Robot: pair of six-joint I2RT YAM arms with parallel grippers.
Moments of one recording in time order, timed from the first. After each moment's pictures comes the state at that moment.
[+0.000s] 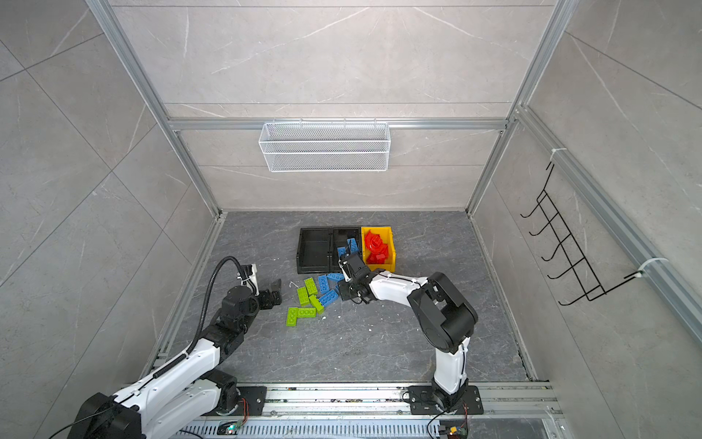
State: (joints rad) left arm -0.39 0.93 0.32 0.18 -0.26 -0.28; right arm 0.68 1.84 1.07 -0.23 -0.03 0.30
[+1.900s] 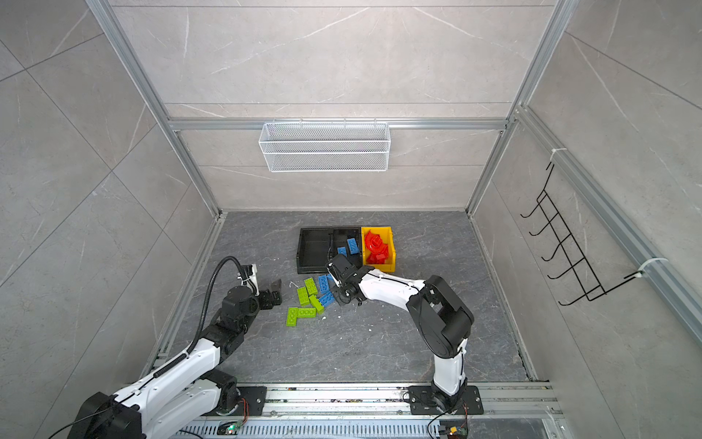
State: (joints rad) left arm -0.39 0.93 0.32 0.18 -0.26 -0.28; right arm 0.78 1.83 1.21 -0.45 0.09 0.09
